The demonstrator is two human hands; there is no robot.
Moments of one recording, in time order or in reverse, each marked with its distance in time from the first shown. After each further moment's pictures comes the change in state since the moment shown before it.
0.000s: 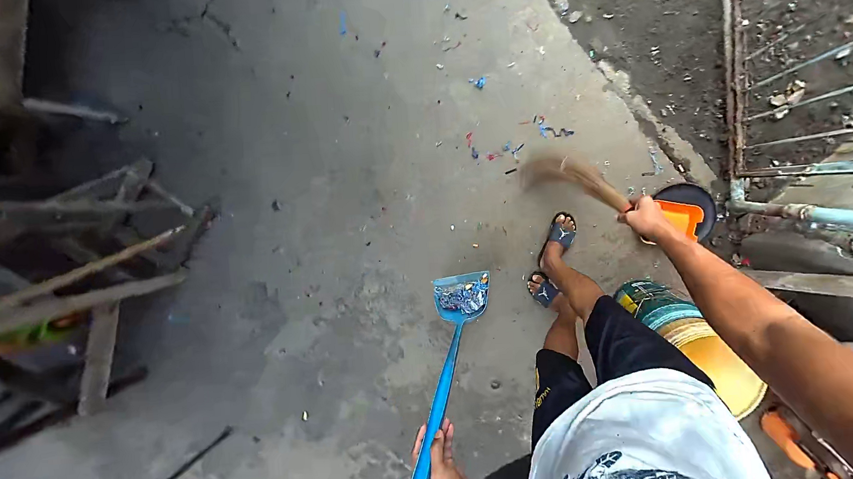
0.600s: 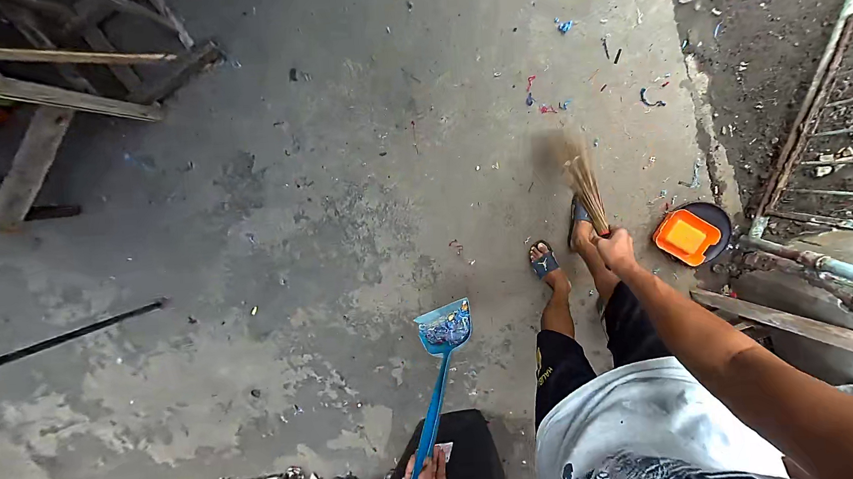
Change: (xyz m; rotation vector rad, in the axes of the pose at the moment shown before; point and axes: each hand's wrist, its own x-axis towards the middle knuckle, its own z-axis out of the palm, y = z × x) left_hand -0.103 -0.097 -0.156 -0.112 0.495 -0.209; right_hand -0.128 -0.071 0.174 -0.058 -0.041 0.019
